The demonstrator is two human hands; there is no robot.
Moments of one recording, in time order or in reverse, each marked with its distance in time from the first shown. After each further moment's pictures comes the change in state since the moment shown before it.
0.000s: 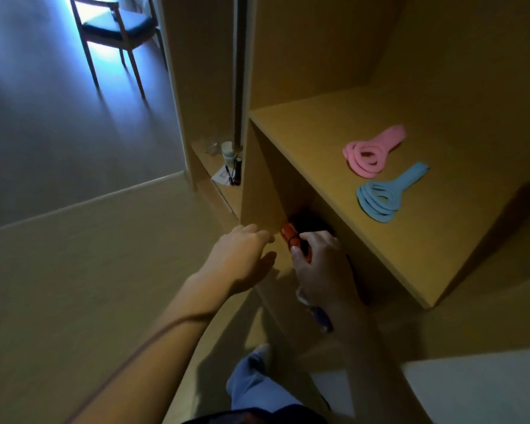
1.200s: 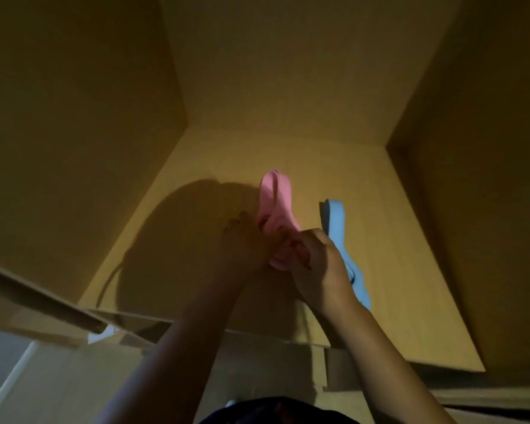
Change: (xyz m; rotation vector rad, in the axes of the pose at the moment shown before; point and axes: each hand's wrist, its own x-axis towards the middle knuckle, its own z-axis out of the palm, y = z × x) left_hand 0.347 0.086 -0.004 -0.063 -0.218 0.373; right_hand 0.207 0.064 -0.047 0.245 0.671 0.485
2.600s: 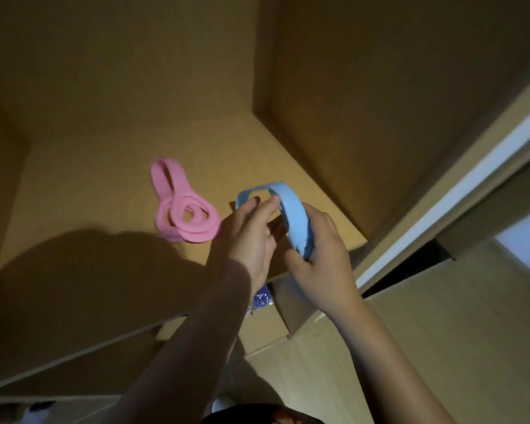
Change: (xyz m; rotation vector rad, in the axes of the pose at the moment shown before) left_hand -0.098 0.073 0.020 -1.567 -0.675 -0.084; right_hand -0.112 -0.019 -0.052 -0.156 0.359 0.265
